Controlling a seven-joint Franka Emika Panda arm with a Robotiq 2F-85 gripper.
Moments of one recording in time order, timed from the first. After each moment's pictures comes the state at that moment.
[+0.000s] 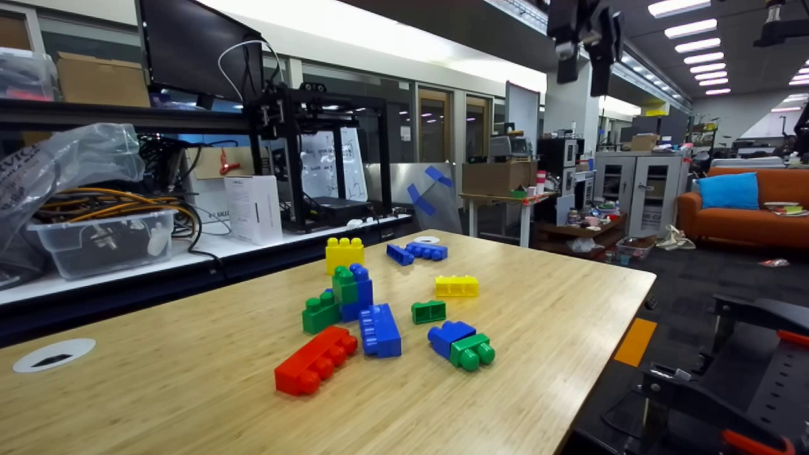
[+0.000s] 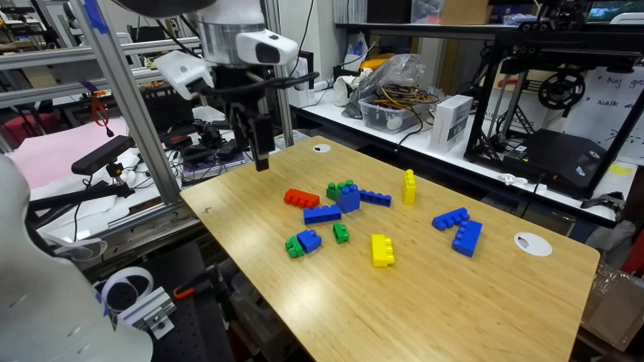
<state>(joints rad) 0.10 -0.63 0.00 -2.66 0.09 2.01 -0.02</state>
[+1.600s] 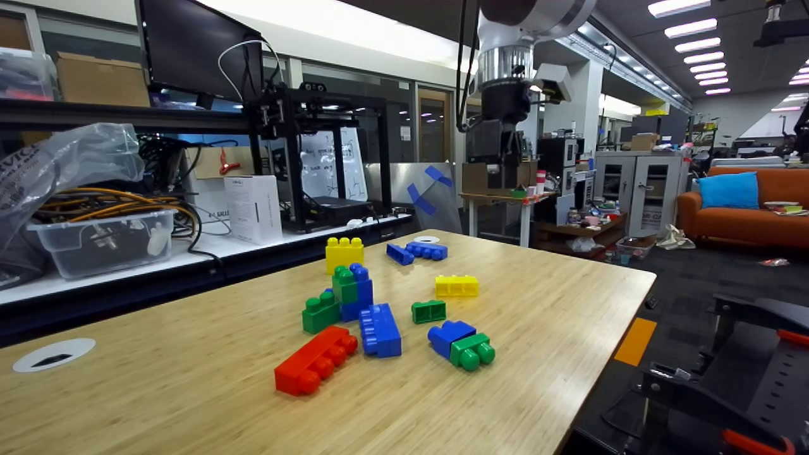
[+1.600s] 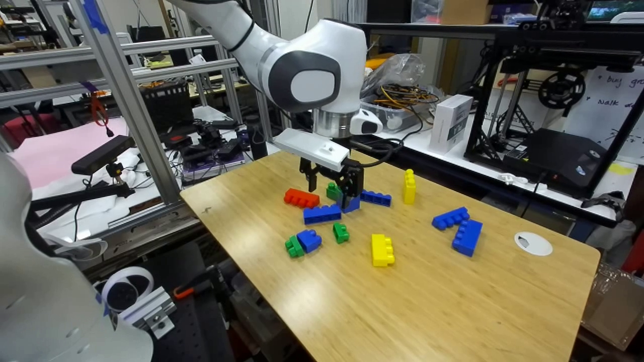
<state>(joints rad) 0.07 0.05 -0.04 -2.38 0.10 2.36 -0.44</state>
